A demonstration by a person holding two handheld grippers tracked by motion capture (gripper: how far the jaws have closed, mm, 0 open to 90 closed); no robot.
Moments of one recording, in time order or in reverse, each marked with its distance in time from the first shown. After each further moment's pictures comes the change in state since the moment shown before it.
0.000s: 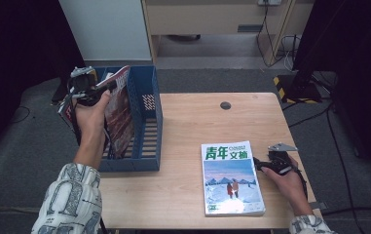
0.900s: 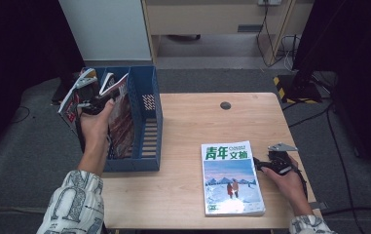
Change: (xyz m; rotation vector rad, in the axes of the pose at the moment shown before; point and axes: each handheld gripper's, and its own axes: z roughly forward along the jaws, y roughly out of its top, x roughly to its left) left arm 0.001 -0.028 0.007 -0.002 -0.005 0.005; right arm 0.000 0.000 0.000 0.003 0.001 0.005
